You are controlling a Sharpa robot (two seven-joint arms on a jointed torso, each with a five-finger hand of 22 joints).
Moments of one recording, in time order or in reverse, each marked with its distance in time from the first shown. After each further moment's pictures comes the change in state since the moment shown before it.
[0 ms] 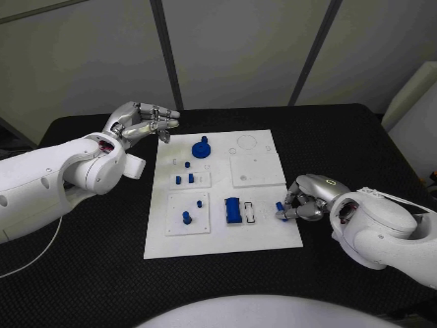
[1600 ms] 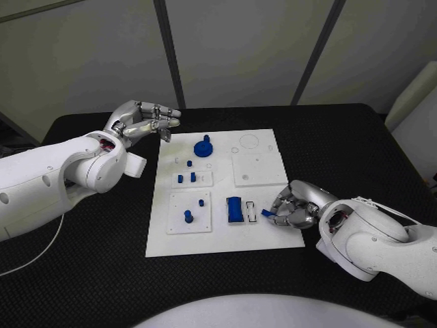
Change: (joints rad) left arm 0.000 -0.009 0.000 0.004 0.000 0.002 -0.001; left_hand 0.000 0.000 0.000 0.000 0.000 0.000 0.000 0.000 0.000 0.000 0.000 0.000 0.000 0.000 0.000 0.000 0.000 0.000 0.000 0.000 0.000 0.000; right arm -0.022 0.051 -0.004 0.050 0.229 -0.141 -0.039; right_hand 0.132 -0.051 0.353 -0.064 0.102 -0.007 -0.001 -0.015 0.012 0.000 -0.014 -0.011 -0.001 -0.004 -0.011 0.000 0.000 0.000 0.011 -0.011 0.012 0.028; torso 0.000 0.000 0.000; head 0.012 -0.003
